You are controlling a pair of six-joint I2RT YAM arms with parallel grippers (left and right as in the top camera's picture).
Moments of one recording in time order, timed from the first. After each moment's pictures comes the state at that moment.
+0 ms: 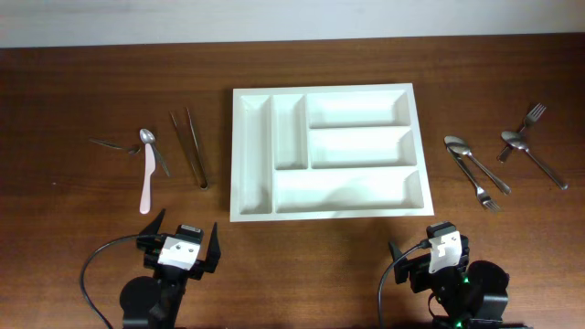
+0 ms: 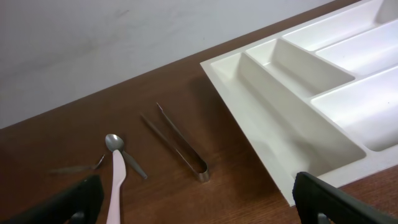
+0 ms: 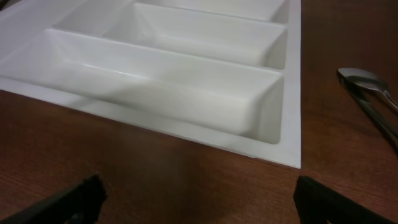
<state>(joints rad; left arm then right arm) -0.03 0.02 0.11 -0.31 0.12 0.31 -0.11 0.01 0.18 -0.68 -0.35 -0.19</state>
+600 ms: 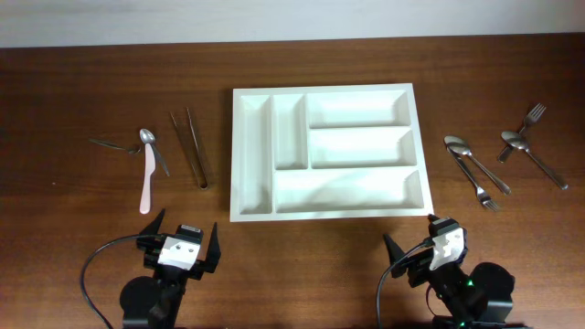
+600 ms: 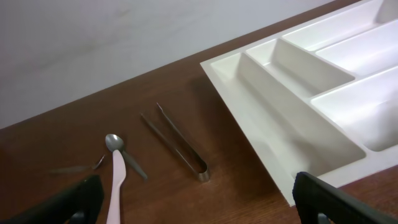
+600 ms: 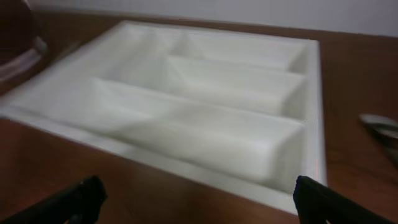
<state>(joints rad) -0.03 0.02 0.11 -0.31 0.12 0.31 -0.11 0.01 0.18 -0.53 -0.49 -0.09</state>
